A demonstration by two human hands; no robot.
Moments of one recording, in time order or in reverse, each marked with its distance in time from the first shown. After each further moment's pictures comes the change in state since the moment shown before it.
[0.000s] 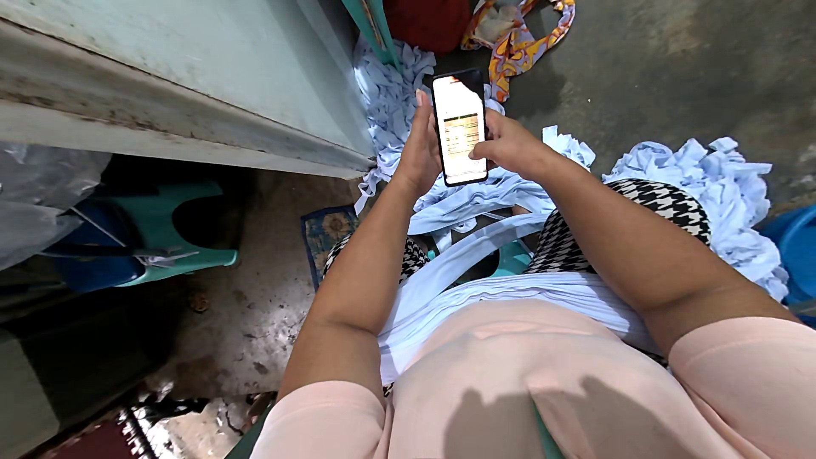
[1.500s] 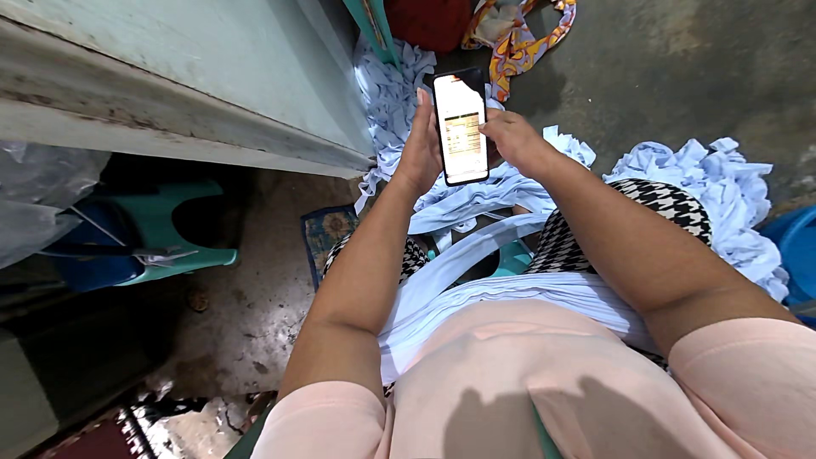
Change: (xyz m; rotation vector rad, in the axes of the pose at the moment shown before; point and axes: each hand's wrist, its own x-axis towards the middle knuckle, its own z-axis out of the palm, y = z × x) left_hand 0.000 0.000 -0.001 -0.012 -0.021 0.005; right_hand 0.002 0.001 -0.001 0.033 0.113 0.021
